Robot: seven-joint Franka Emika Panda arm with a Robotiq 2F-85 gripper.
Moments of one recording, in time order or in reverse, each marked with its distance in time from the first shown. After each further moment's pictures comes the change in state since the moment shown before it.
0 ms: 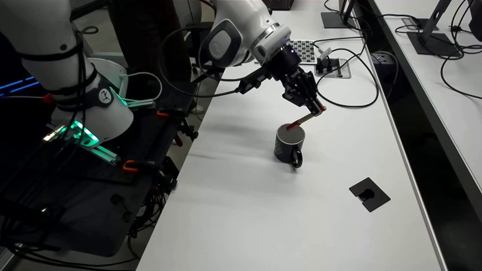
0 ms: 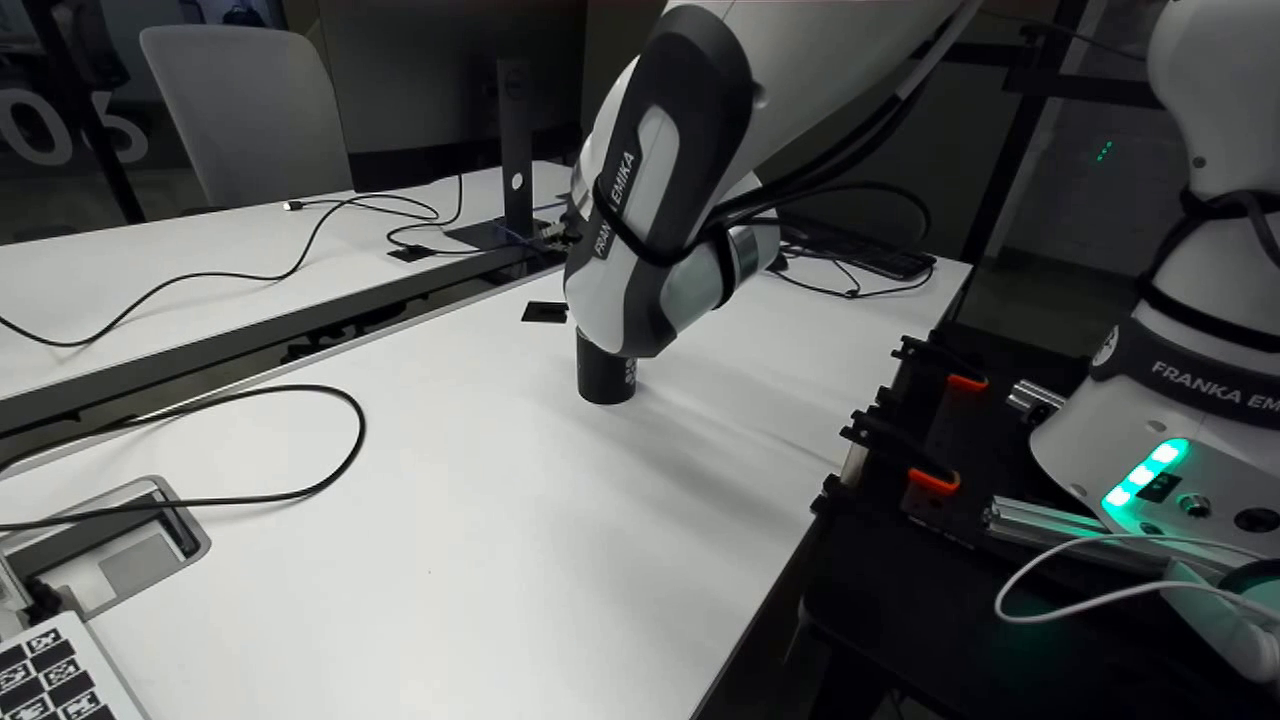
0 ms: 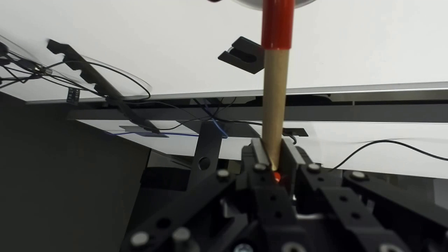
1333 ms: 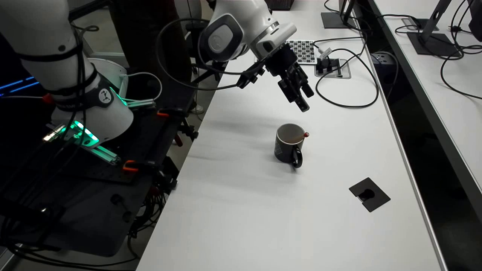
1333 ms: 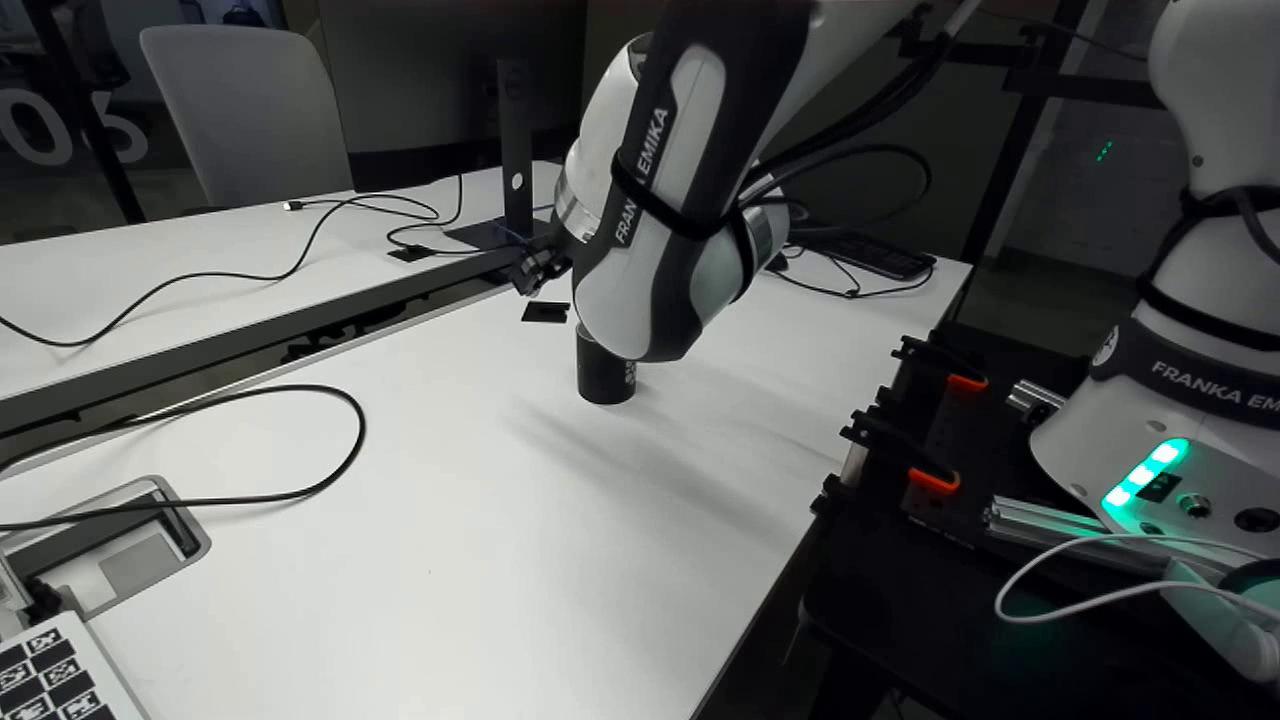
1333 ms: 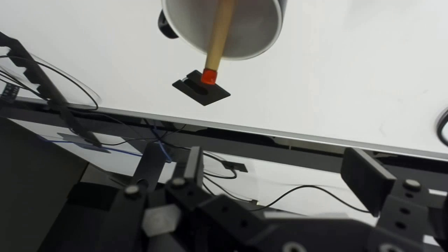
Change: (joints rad) arm -0.053 -0.131 0.078 -0.027 -0.198 -0.012 -0.114
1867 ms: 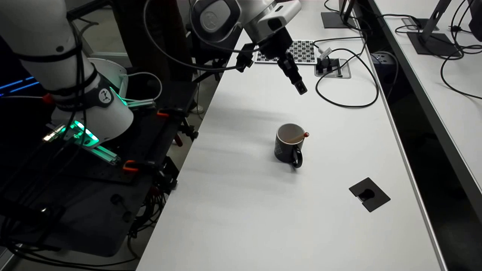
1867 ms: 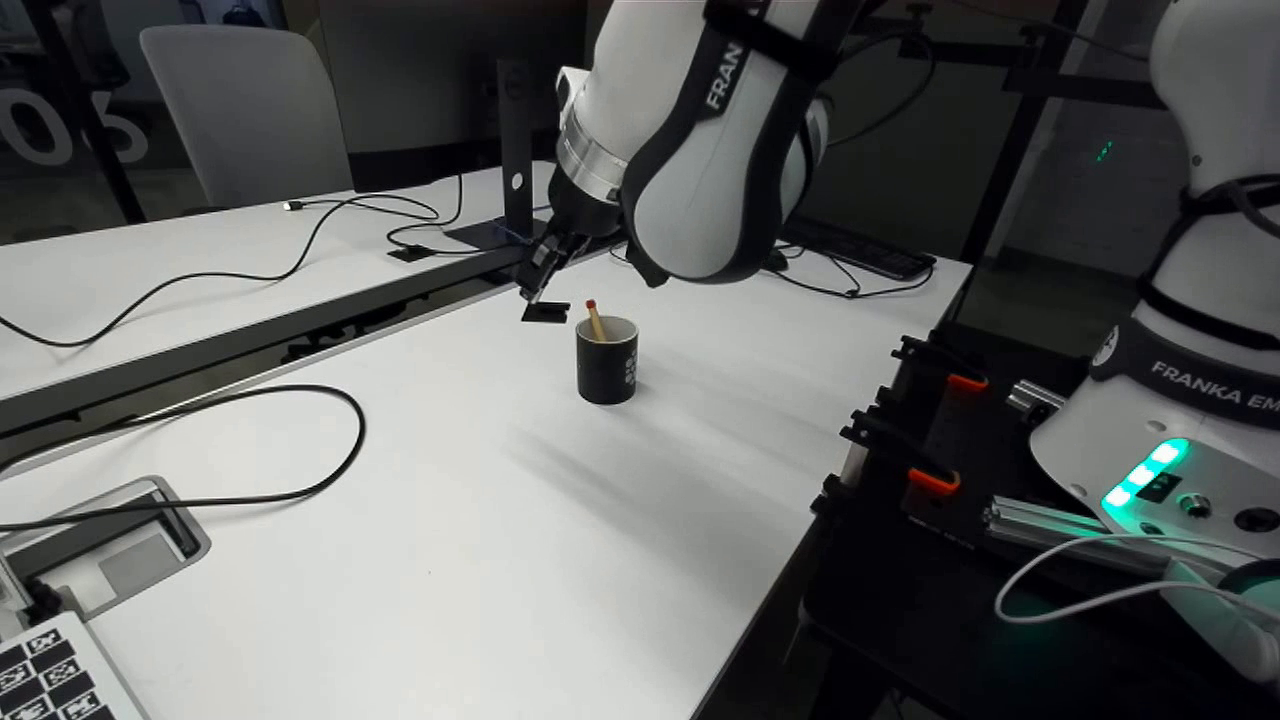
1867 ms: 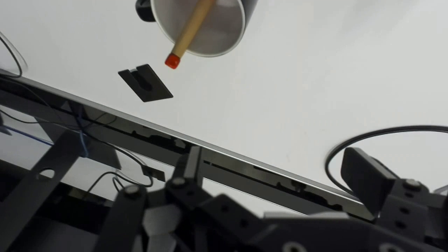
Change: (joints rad) arm -0.057 -0.292 0.002 -0.121 -0.369 -0.048 -0.177
